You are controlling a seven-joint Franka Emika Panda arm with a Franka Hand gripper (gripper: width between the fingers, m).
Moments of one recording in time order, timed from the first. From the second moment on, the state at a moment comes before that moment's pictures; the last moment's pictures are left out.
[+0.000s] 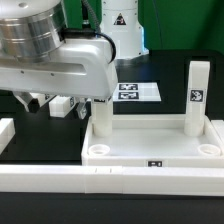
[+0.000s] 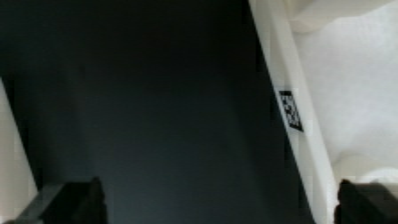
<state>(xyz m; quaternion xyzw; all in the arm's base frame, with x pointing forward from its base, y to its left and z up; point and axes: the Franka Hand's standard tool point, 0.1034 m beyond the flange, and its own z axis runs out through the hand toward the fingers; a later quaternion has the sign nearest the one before) 0.593 -0.127 0.070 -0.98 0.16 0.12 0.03</state>
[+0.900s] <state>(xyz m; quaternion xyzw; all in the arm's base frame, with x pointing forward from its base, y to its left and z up) 0.526 -0.176 0.056 -0.95 0.25 0.18 0.08</state>
